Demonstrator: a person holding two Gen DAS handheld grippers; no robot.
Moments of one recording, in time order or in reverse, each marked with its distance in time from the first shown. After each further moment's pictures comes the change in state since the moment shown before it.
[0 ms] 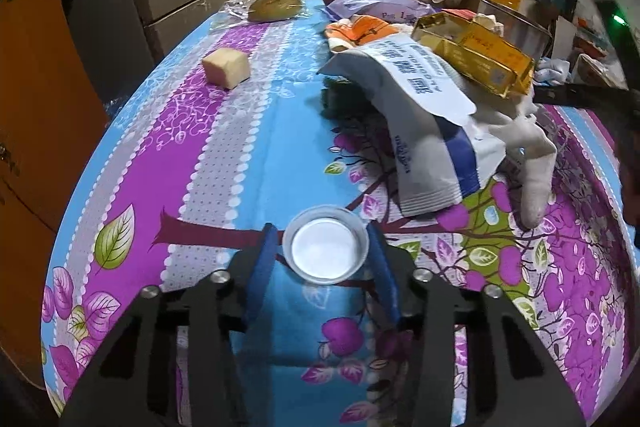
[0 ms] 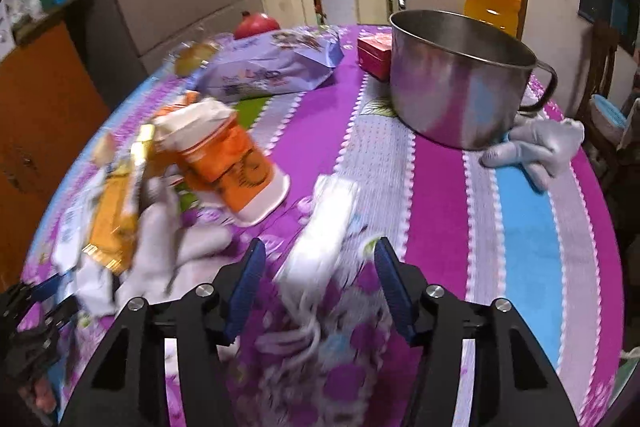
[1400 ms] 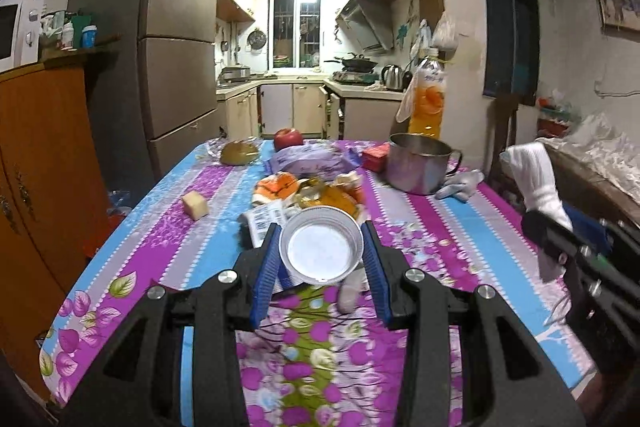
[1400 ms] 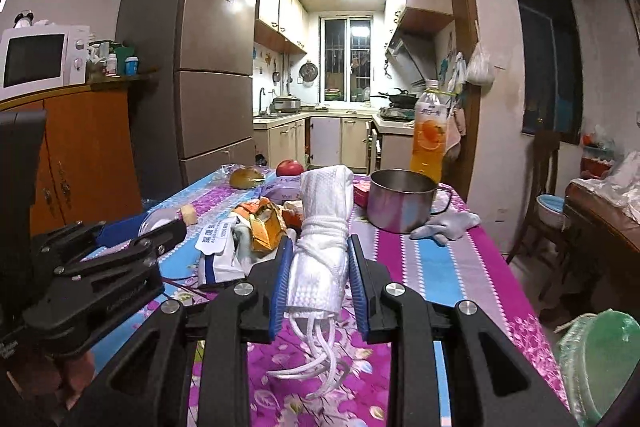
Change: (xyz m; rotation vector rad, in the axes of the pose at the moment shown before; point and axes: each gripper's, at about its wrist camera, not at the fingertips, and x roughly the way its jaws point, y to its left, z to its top) left arm -0.150 -0.105 -0.003 -0.027 -0.464 -0.045; right arm -0.253 0.072 -0.173 -0.062 -0.596 -0.088
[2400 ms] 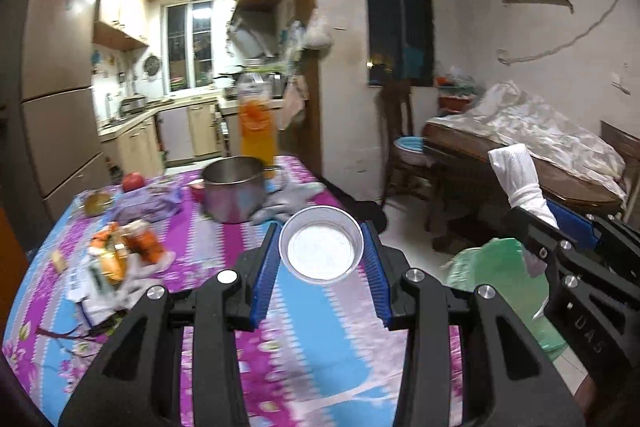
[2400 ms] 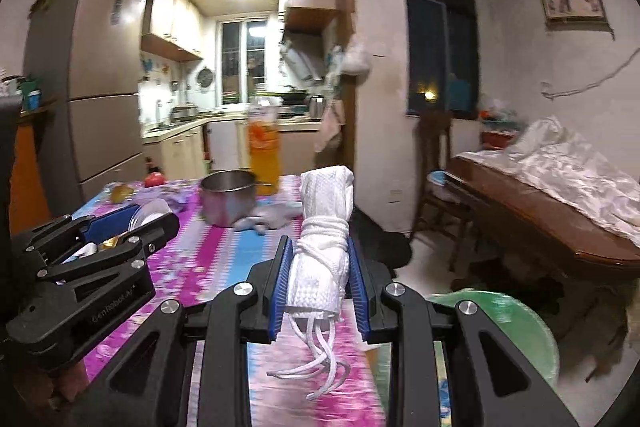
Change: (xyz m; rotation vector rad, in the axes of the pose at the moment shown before) left arm -0.001 -0.234 0.016 0.186 -0.014 -0.317; right arm -0.115 -0.228 -0.010 0.137 0.017 -0.361
